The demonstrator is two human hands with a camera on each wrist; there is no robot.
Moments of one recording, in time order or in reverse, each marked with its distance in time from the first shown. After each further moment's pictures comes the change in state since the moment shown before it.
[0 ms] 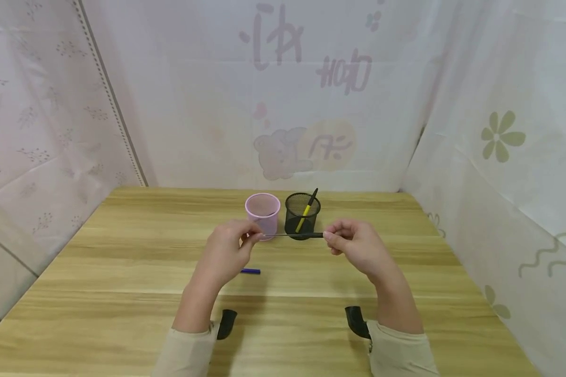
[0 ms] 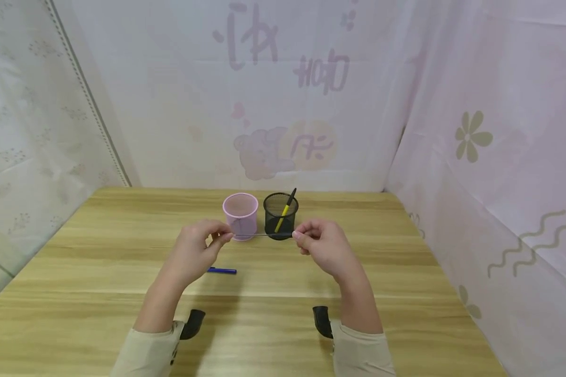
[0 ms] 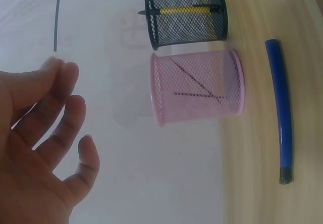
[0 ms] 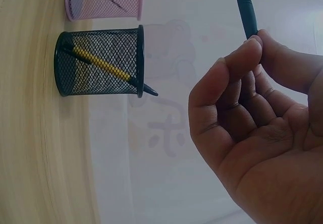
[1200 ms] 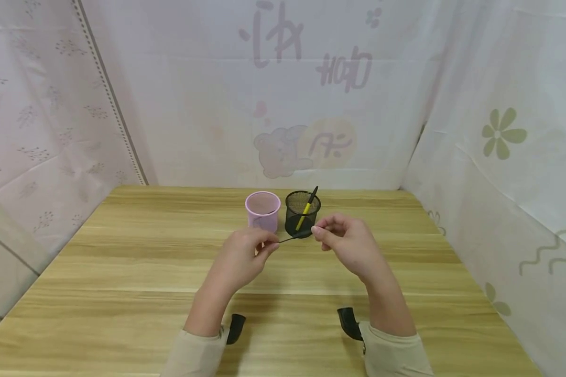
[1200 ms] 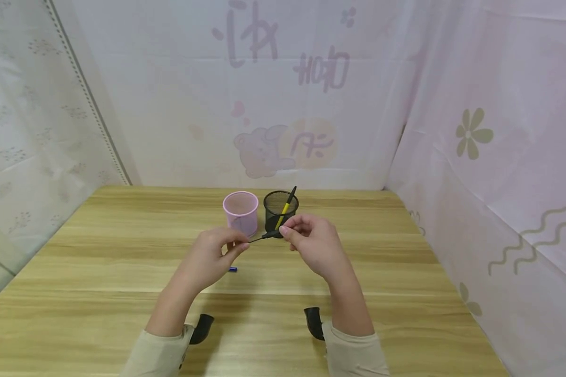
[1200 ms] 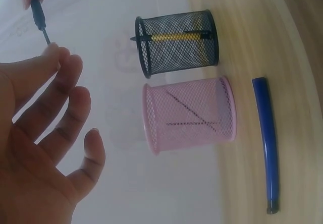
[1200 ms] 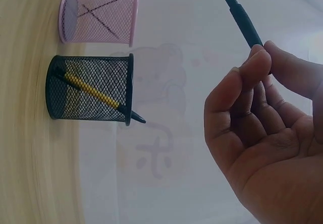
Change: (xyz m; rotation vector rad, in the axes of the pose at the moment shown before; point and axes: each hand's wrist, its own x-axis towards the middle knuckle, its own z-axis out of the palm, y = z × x) left_hand -0.005 0.012 0.018 0.006 -0.079 0.082; right_hand -0.006 -0.016 0.016 0.017 0.077 -0.050
